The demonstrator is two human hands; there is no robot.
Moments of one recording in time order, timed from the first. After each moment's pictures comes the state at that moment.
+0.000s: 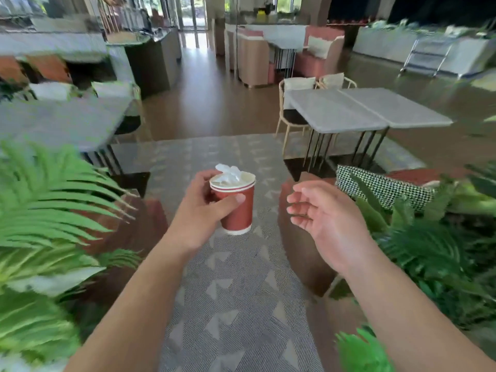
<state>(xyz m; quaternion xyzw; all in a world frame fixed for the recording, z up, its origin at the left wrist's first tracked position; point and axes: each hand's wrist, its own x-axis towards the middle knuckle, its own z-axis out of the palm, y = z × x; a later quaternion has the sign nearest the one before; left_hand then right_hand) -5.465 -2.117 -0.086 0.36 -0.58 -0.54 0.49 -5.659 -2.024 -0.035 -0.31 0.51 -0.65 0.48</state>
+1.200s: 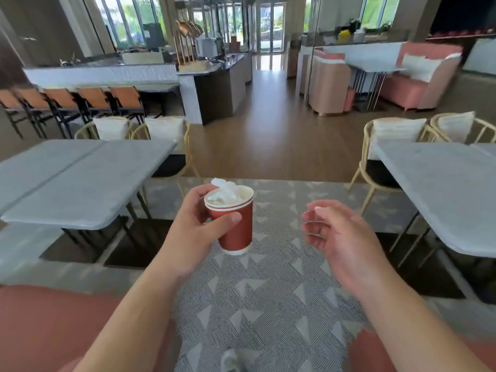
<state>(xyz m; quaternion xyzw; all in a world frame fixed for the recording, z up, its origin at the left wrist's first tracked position) -5.548 -2.766 -0.062 0.44 -0.54 -0.45 0.57 -5.790 -2.753 -0.049 -0.39 0.42 -0.60 0.56</state>
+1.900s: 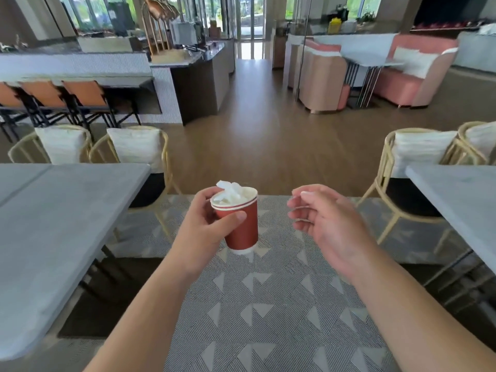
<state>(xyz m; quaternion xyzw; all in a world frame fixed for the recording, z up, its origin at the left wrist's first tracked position) -5.467 -3.218 -0.084 0.43 -0.51 -0.50 0.55 -5.681 -3.198 -0.042 -0.41 0.44 -0.59 0.54</state>
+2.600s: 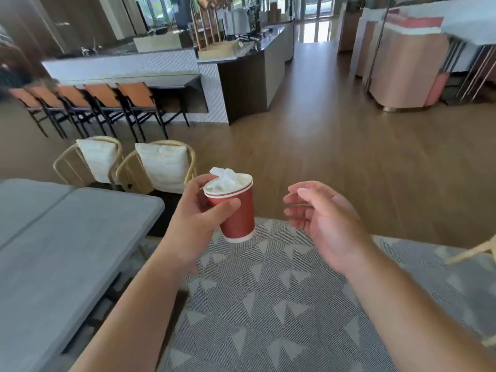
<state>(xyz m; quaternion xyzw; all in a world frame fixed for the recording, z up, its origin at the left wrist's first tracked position) -5.475 -3.627 -0.070 0.52 -0.48 -0.41 0.57 -5.696 -3.654 -0.059 -0.42 0.38 -0.53 0.64</state>
